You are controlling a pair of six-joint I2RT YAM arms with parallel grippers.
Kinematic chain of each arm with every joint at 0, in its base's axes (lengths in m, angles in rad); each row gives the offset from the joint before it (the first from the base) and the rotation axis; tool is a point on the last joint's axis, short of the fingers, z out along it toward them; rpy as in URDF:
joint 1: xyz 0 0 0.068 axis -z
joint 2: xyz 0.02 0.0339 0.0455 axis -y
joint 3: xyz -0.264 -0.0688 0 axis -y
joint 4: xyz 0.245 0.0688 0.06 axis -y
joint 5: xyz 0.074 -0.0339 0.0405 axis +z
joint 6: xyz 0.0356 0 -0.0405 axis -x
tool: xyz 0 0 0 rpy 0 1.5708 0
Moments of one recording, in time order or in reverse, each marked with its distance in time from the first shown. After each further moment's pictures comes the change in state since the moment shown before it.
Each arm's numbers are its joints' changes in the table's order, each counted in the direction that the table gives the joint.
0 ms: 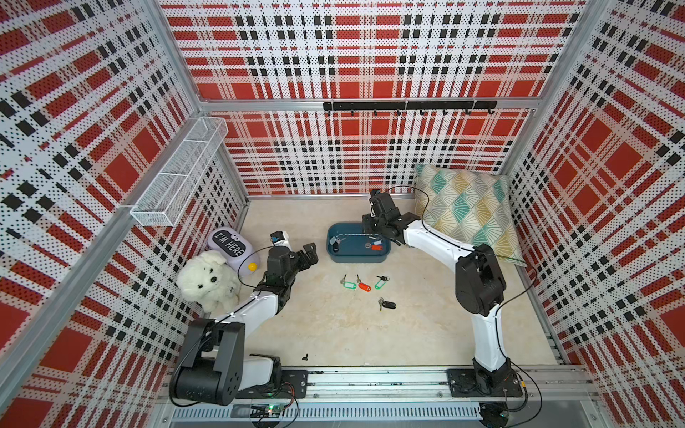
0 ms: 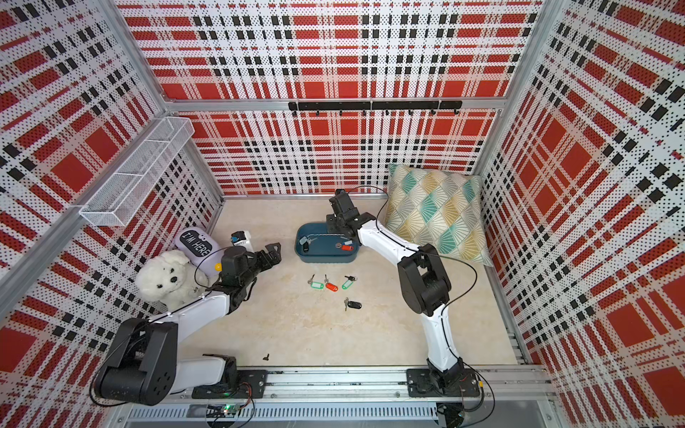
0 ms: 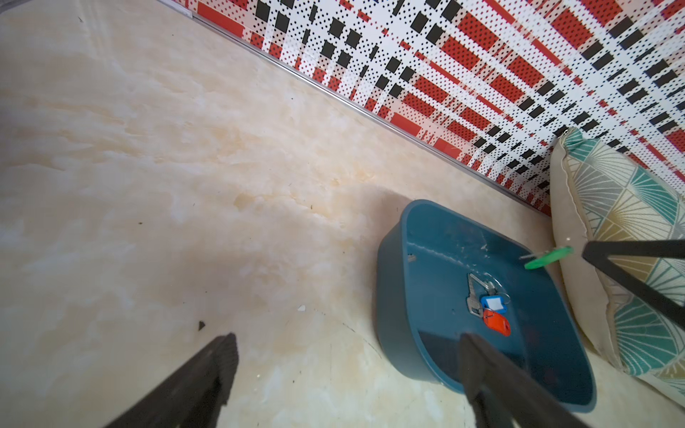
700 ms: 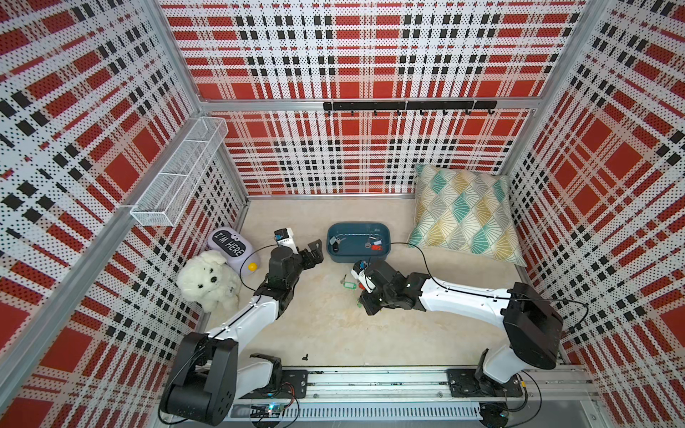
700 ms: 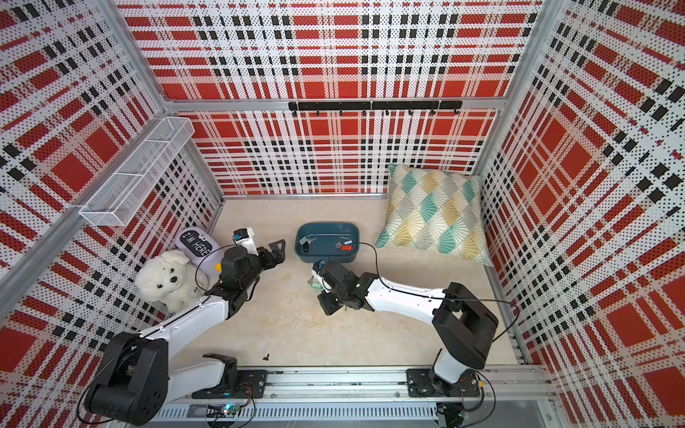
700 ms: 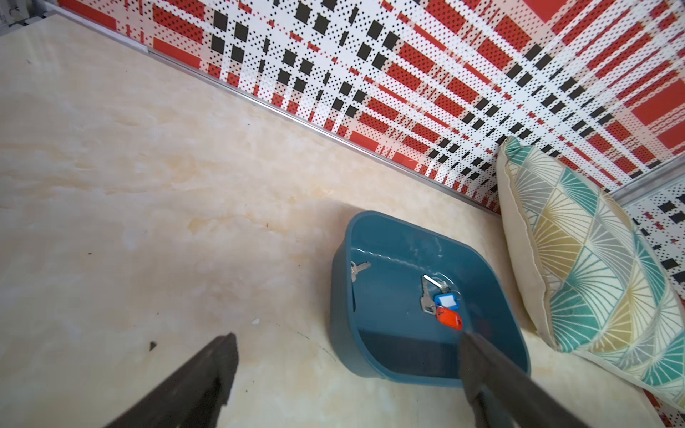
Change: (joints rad) left arm 0.089 0.095 0.000 0.000 0.013 0.001; right arm -0.349 0.428 -0.724 0.031 0.171 0.076
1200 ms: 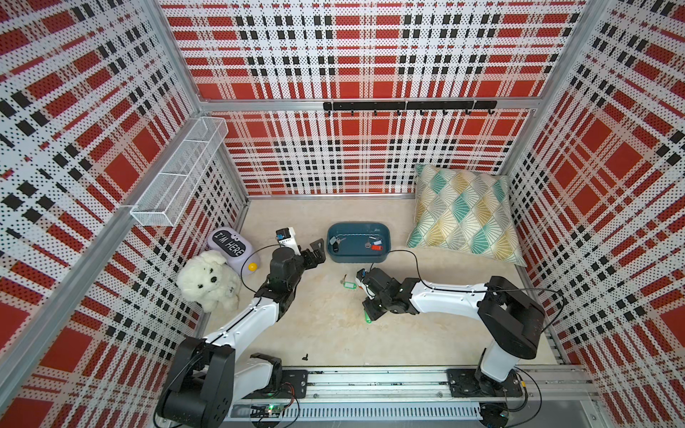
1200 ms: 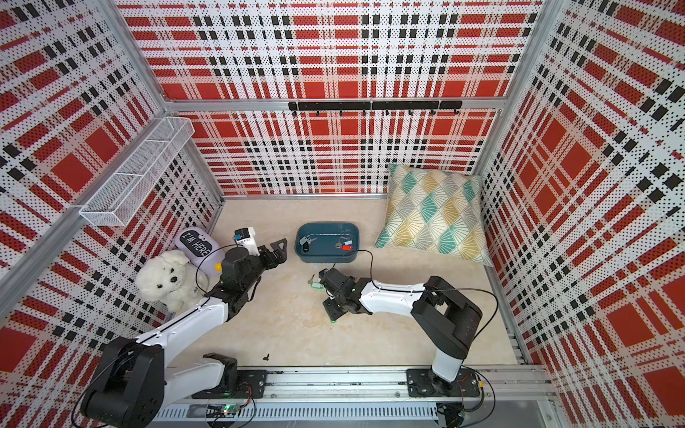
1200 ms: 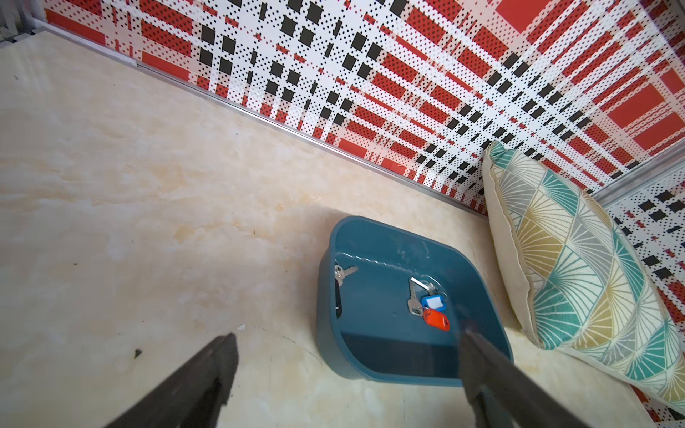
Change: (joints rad) left arm 0.022 0.024 0.000 -0.001 0.024 0.000; right arm -0.001 -0.114 -0.016 0.022 -0.090 -0.015
